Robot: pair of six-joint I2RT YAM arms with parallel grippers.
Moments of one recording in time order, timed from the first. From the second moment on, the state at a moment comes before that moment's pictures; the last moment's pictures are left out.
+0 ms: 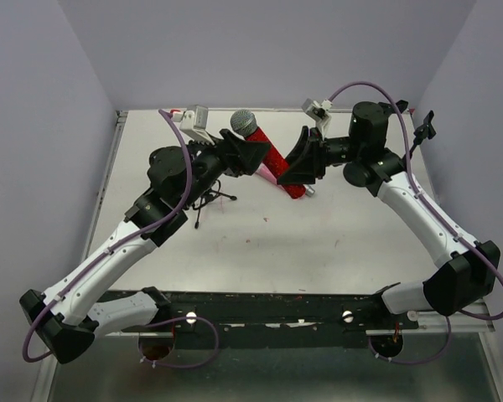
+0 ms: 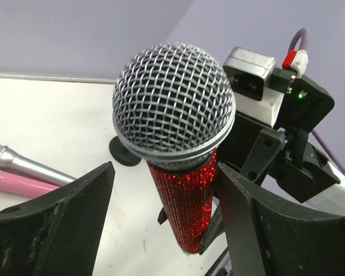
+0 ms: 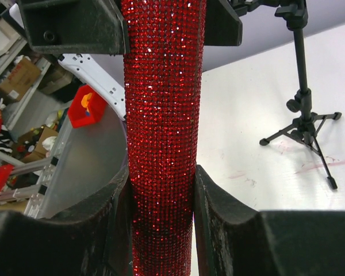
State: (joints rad) left arm -0.72 1.05 1.14 0.01 -0.01 -0.66; right arm 0.42 1.40 1.32 -0.08 -1.25 0.27
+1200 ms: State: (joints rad) left arm -0.73 1.00 1.20 -0.04 0.01 -0.56; right arm 0.42 1.39 1.25 0.02 -1.29 0.28
